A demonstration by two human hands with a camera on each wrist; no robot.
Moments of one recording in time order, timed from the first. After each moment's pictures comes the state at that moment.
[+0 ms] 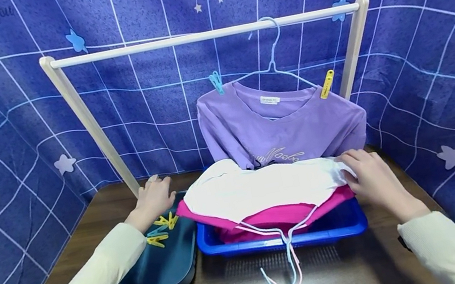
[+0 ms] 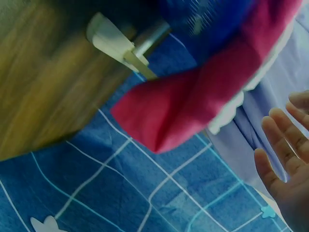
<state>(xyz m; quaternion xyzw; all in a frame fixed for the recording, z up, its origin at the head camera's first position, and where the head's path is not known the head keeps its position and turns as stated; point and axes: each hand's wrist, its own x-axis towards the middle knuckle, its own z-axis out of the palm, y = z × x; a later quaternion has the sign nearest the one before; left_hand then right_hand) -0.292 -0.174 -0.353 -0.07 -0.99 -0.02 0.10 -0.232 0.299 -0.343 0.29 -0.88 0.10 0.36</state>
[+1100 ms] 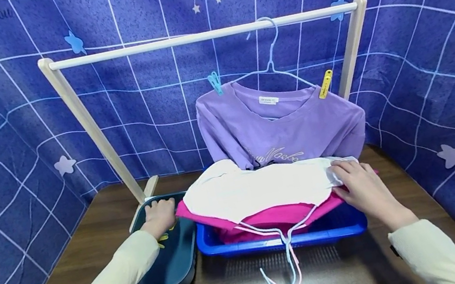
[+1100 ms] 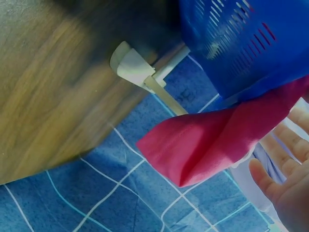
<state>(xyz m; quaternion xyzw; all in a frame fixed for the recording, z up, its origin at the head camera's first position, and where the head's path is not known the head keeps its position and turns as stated) -0.300 -0.177 -0.410 -0.02 -1.00 0.01 0.00 -0.233 0.293 -0.374 0.28 -0.90 0.08 0.33</state>
